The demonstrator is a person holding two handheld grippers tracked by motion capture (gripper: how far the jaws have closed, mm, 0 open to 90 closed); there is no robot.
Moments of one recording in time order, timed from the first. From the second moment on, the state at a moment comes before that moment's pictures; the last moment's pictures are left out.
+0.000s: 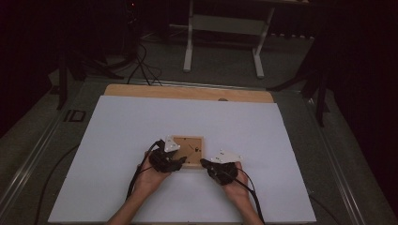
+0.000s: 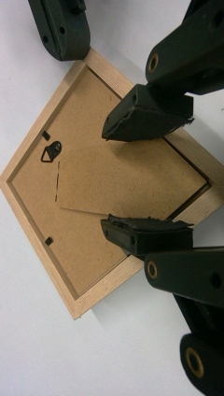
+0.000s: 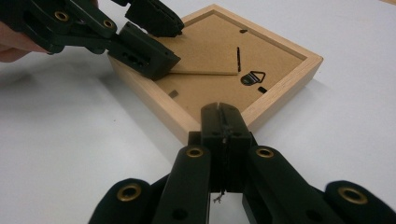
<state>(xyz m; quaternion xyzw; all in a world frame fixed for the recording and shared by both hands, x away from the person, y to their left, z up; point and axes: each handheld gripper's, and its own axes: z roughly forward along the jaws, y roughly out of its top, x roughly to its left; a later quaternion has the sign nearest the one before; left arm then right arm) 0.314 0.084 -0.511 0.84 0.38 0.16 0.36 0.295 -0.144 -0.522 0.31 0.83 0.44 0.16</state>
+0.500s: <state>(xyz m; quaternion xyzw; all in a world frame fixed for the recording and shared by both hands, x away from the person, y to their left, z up) 0.319 0.077 -0.488 0.84 0.38 0.16 0.34 0.295 -0.144 -0.522 0.31 0.83 0.44 0.16</state>
